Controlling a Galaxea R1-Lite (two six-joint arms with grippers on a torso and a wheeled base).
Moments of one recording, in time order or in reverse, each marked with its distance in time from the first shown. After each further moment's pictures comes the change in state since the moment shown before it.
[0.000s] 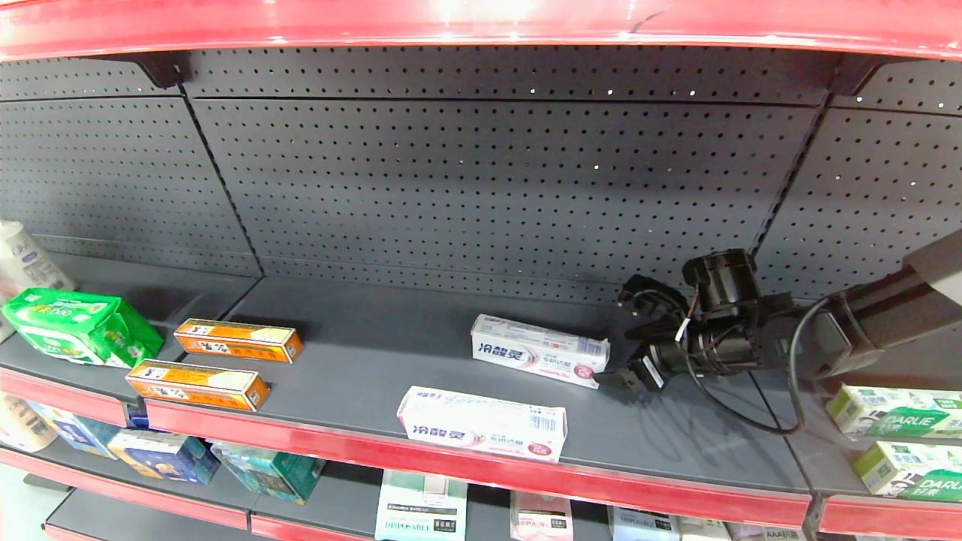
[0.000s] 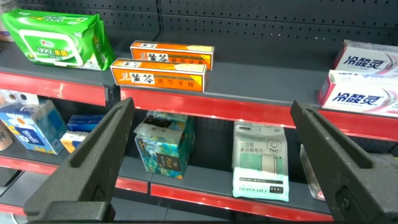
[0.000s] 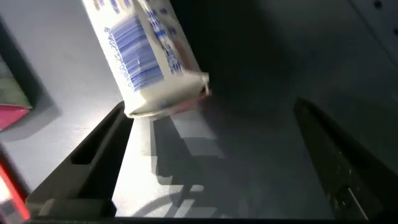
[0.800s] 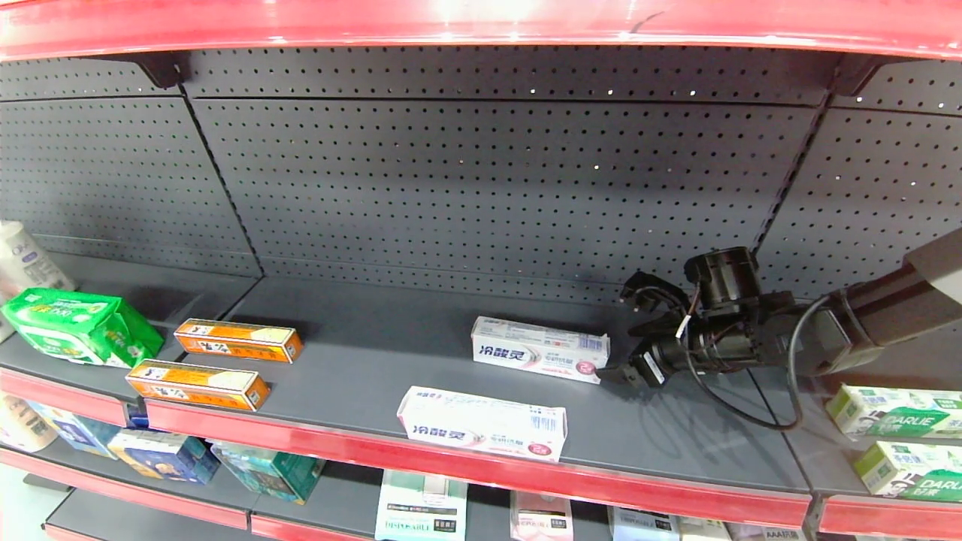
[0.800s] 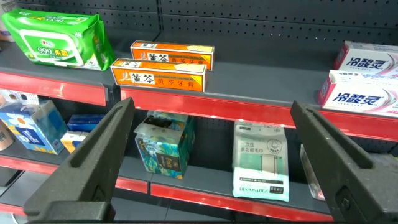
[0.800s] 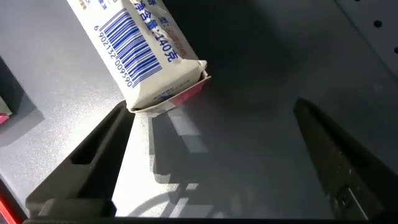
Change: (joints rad) left arm 0.000 0.000 0.000 0.000 0.000 0.000; right arm -0.008 0.003 -0.011 0.000 -0.018 0.012
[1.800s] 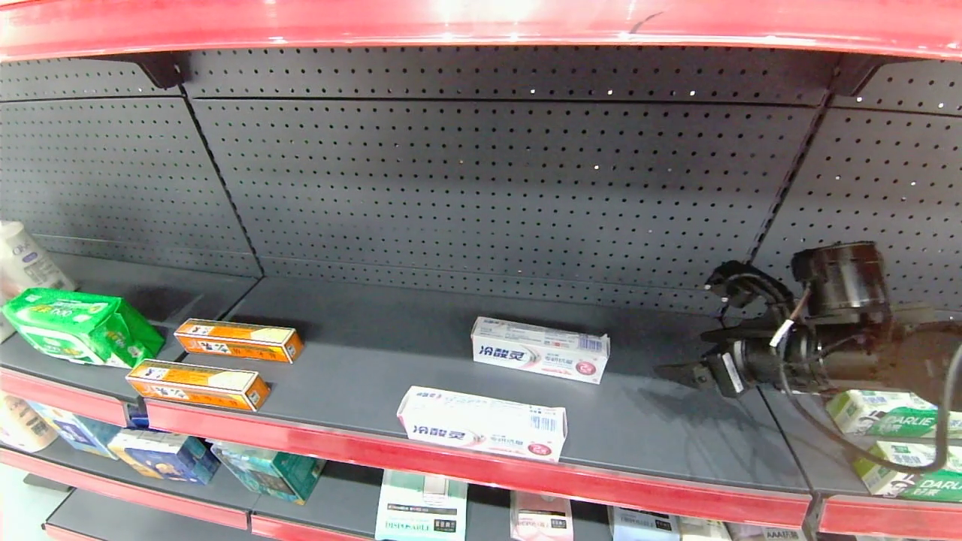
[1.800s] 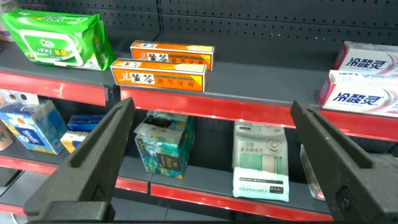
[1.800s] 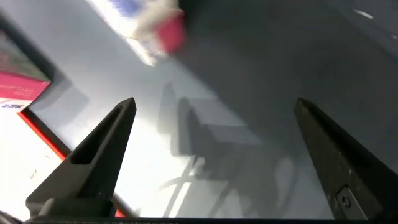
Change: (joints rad) left arm 0.001 -0.001 0.000 0.000 0.000 0.000; right arm -0.113 -0.305 0.242 -0.003 -0.024 0.148
